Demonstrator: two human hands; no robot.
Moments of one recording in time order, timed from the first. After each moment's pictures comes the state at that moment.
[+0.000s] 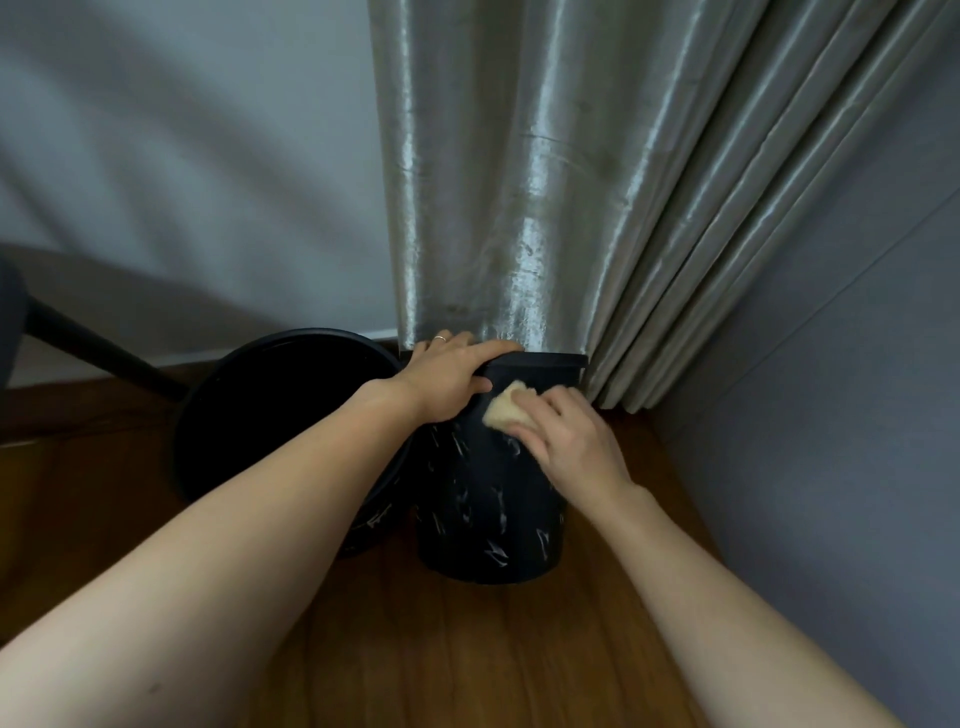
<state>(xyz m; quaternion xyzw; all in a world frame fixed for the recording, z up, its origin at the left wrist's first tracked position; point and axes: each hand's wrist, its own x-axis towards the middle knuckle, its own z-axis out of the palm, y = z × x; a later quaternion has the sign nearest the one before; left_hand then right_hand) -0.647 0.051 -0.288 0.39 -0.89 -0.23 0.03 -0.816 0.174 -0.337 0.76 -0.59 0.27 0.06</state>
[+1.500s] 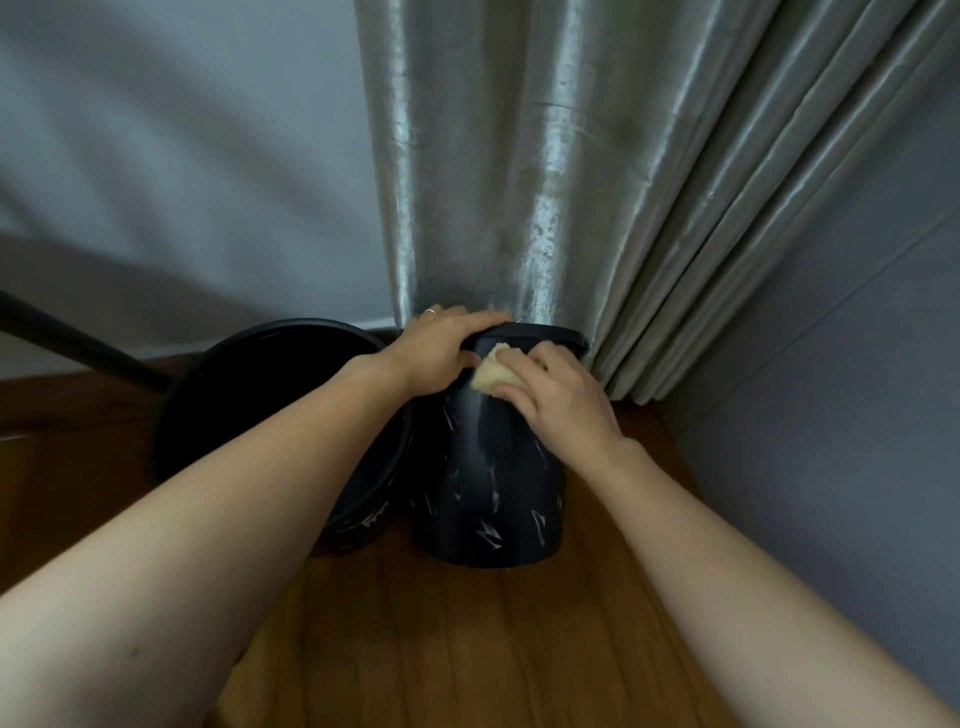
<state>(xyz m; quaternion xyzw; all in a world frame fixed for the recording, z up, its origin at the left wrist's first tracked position) -0.647 0.019 -0.302 0.38 -0.89 -0.23 0.09 -0.815 0.128 -0.330 0.76 -0.59 0.26 0.03</state>
